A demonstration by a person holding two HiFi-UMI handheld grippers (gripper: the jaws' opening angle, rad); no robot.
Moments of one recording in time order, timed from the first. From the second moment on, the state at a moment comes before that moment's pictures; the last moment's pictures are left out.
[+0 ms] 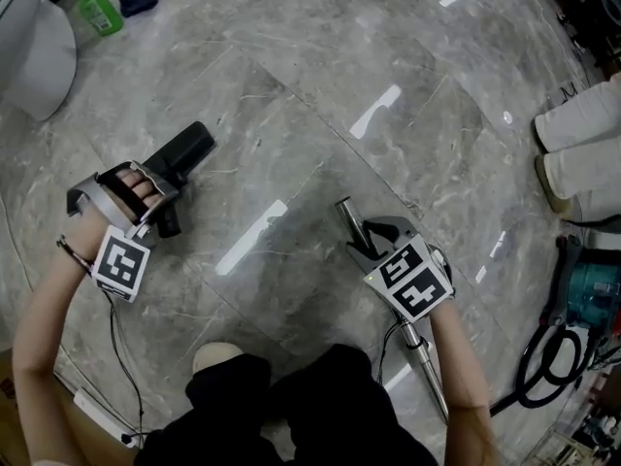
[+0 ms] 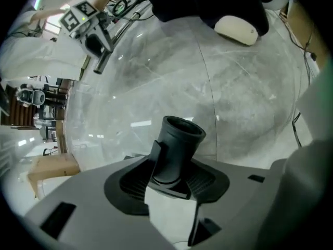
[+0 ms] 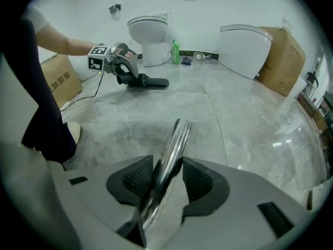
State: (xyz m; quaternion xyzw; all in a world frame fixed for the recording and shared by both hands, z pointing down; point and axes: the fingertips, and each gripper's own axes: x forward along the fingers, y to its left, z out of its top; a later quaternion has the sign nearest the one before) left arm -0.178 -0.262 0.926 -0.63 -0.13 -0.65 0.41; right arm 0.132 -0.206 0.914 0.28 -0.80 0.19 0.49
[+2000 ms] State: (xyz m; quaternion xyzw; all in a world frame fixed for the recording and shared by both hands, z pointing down) left arm -0.087 -0.202 0.405 -0.90 0.40 -0.17 -0.08; right arm 0.104 -0.187 0.416 0.58 -0.78 0.22 0.12
